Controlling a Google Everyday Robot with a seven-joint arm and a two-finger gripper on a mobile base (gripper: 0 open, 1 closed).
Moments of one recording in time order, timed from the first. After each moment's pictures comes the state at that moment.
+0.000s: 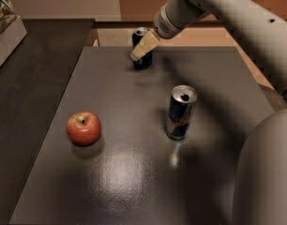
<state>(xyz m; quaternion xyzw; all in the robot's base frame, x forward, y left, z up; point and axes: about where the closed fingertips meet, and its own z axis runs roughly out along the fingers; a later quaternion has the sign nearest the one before) 0.744 -0.019 0.903 -0.48 0.80 0.11 0.35</state>
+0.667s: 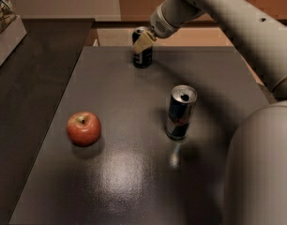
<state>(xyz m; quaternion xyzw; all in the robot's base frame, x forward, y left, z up) 0.748 -0.005 0.898 -0.48 0.80 0.13 0.34</state>
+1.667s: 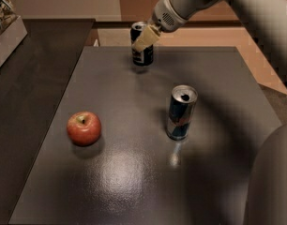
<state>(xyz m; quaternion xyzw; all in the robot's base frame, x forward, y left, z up) 0.696 -0.002 0.938 -0.55 0.75 0.15 0.34</state>
